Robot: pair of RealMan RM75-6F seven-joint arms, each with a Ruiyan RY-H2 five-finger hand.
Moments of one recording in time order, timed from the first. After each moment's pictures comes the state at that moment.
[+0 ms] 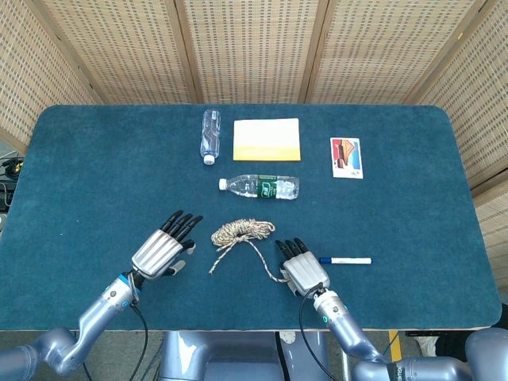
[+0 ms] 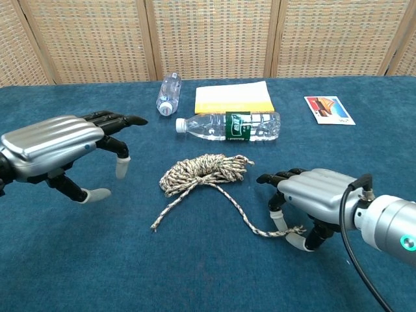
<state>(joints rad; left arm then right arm) -0.53 -1.53 -0.07 -1.44 1.66 1.06 0.26 0.63 -1.67 0.03 -1.64 -1.03 1.04 -0.75</state>
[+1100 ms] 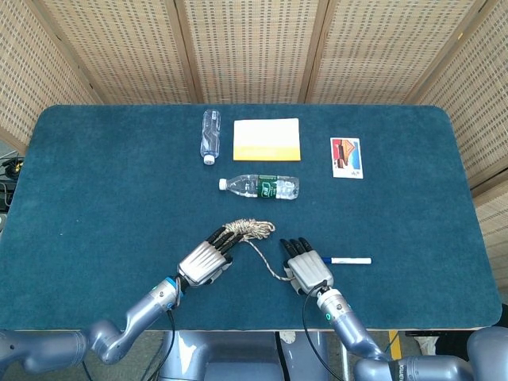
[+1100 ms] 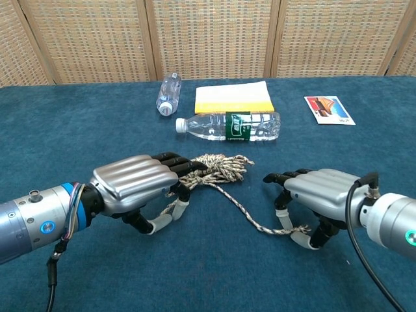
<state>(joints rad) -0.69 -1.74 -0.07 -1.35 1.50 0.88 0.43 0.63 -1.65 0.03 -1.64 -1.00 1.04 -0.70</state>
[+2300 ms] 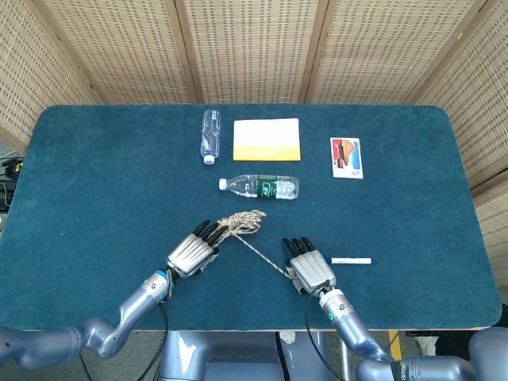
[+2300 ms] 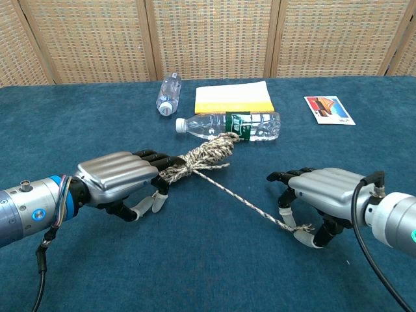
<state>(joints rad) -0.70 -1.71 -0.06 -1.33 1.36 0.87 0.46 0.63 -1.64 0.02 -1.64 -1.00 1.05 -0.68</state>
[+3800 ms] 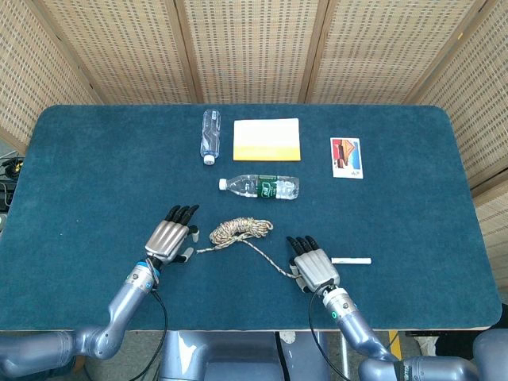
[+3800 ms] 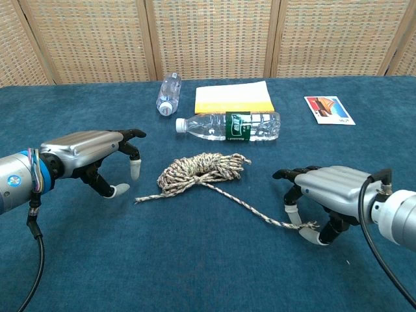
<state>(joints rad) -0.65 -1.64 -0.15 -1.49 1.07 0.97 0.49 0.62 -1.63 0.02 -1.63 -1.01 1.05 -0.66</state>
